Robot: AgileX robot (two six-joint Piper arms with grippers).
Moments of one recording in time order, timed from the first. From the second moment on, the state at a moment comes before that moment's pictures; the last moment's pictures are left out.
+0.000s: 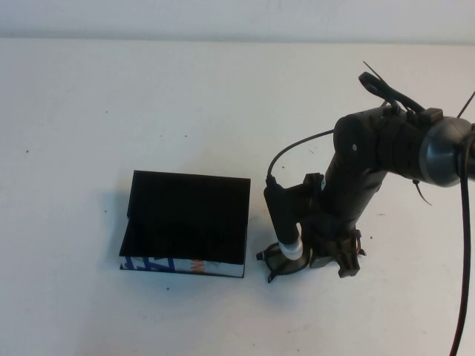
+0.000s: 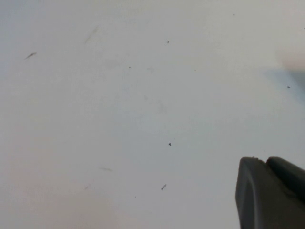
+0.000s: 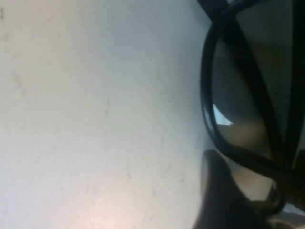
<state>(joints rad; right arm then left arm) 0.53 1.95 -1.36 0.17 0.92 -1.38 0.06 -0.01 0.03 -0.03 0.39 0.07</state>
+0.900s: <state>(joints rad) 0.75 1.89 -1.63 0.17 1.21 -0.88 0.06 -0.01 0.03 -0.03 0.39 0.07</state>
